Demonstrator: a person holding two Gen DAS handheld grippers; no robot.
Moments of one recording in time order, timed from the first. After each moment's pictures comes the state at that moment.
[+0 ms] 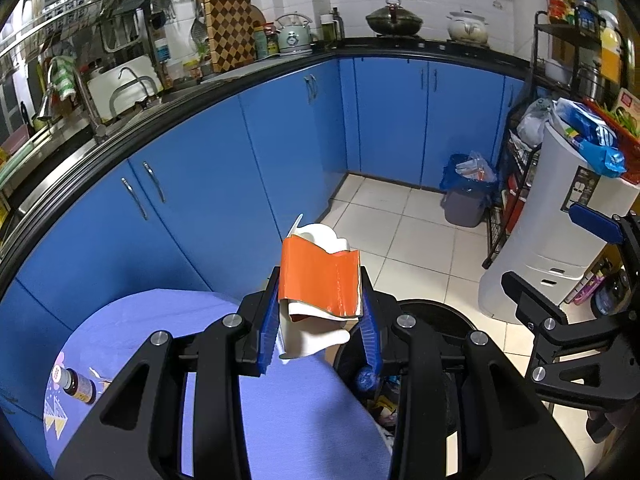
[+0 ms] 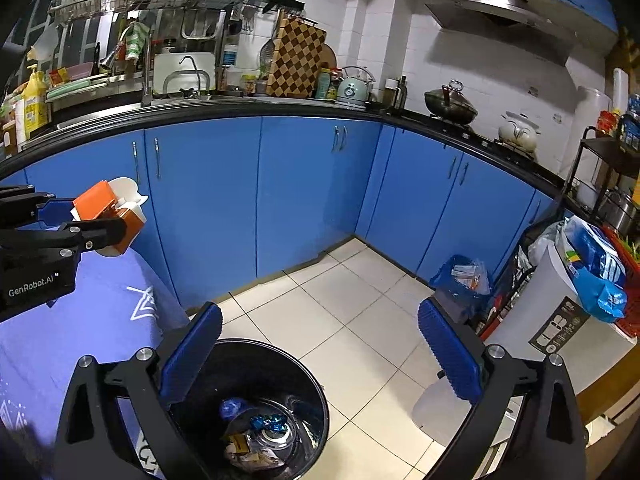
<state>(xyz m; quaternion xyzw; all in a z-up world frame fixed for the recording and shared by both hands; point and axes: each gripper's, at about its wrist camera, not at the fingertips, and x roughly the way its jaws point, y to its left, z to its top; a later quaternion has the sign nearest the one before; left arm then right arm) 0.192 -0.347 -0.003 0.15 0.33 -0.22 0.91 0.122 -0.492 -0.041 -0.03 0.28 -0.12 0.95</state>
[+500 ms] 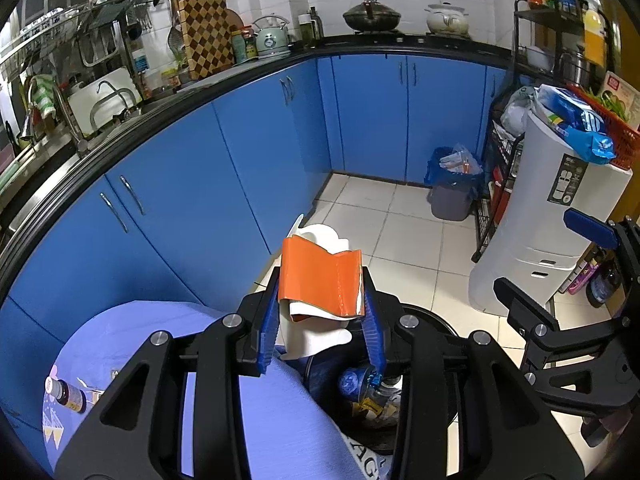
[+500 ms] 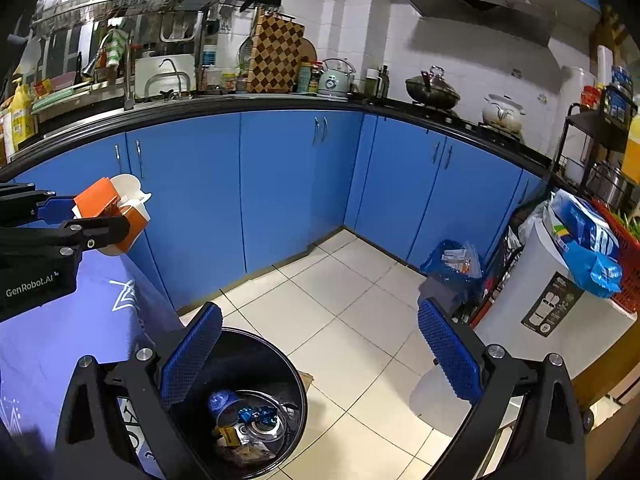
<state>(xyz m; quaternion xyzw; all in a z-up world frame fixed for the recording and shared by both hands) 0.183 -0.385 -0.005 0.17 0.32 -0.24 0.90 0.106 -0.521 -0.052 -0.01 0.28 -0.14 0.95</state>
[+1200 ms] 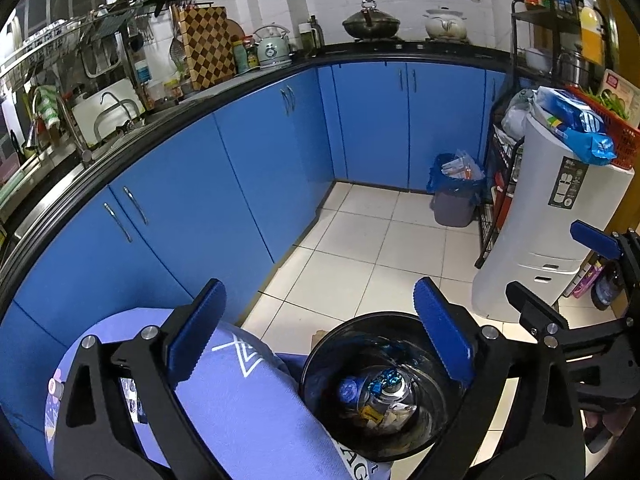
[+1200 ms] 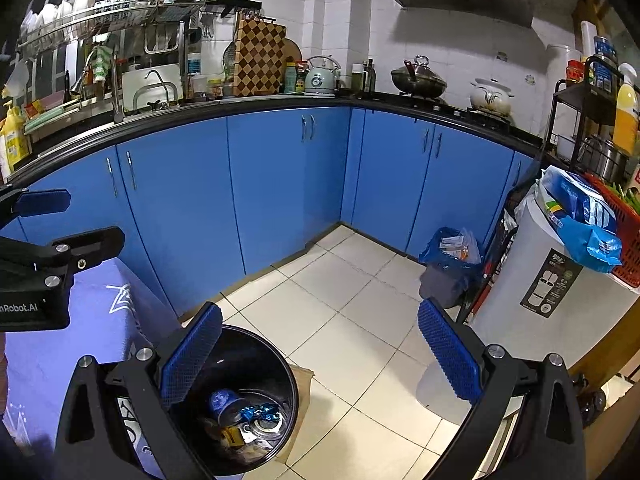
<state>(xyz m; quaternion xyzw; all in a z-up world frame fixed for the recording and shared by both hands) 0.172 -0.390 -0.002 0.17 0.31 -0.24 0.91 0.091 -0.542 -0.056 0.03 0.28 -0.14 0.95</state>
